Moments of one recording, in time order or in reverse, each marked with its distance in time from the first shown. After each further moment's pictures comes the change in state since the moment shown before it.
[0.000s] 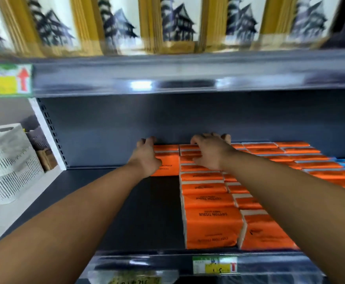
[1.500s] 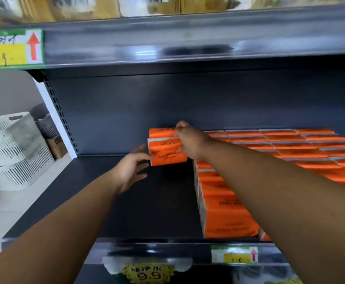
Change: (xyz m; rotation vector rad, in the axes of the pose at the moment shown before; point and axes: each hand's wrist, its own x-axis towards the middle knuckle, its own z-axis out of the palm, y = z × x) left_hand -0.038 -0.077 -0.008 -0.934 -0.274 -0.276; right_hand 0.047 -0.066 0.041 0.062 -0.008 -0.213
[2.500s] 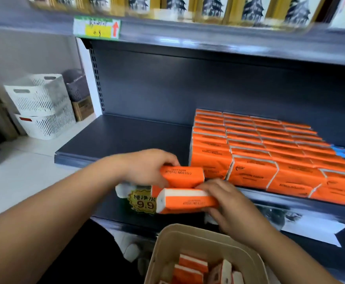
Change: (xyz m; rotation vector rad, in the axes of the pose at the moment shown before) left_hand -0.212 0.015 0.077 1.105 -0.342 0.287; right_hand -0.323 -0.037 0.000 0.340 0.035 -0.213
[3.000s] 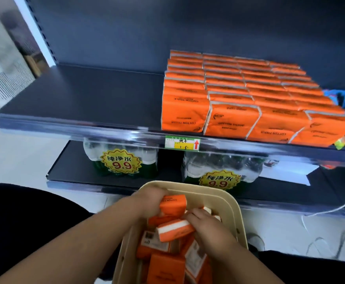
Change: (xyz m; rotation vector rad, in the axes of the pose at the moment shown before) left_hand 0.057 -0.028 0.238 0.092 -0.324 -0.152; right_hand -0.119 0.055 0.148 0.051 -0.487 0.307
